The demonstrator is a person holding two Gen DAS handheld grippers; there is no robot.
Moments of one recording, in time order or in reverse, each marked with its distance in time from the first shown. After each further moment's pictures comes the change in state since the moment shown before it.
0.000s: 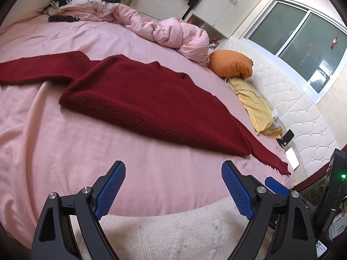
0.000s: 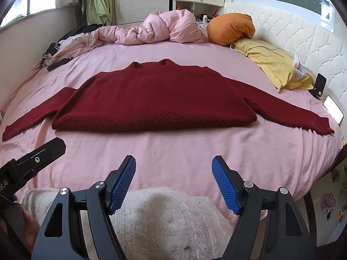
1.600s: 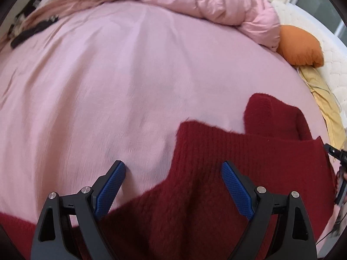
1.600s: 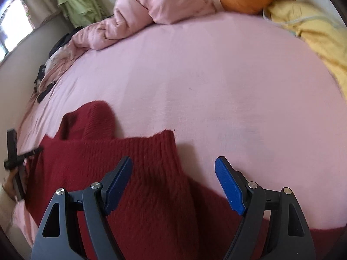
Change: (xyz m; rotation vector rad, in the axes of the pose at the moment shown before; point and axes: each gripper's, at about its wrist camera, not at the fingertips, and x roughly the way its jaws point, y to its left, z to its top) left arm 0.282 0.147 0.276 0.143 0.249 0.258; right arm 0.352 -0.185 0.254 0.084 0.219 0.344
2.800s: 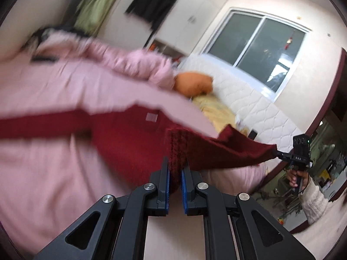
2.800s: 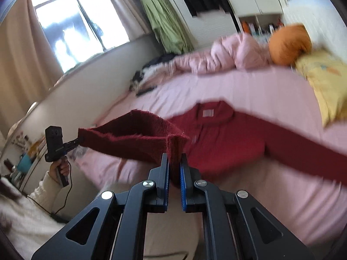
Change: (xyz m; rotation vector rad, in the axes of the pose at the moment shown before) left arm -0.380 -0.010 -0.347 0.013 -0.354 -0.438; right arm -0.389 0.108 -0.297 -0.202 -0.213 0.358
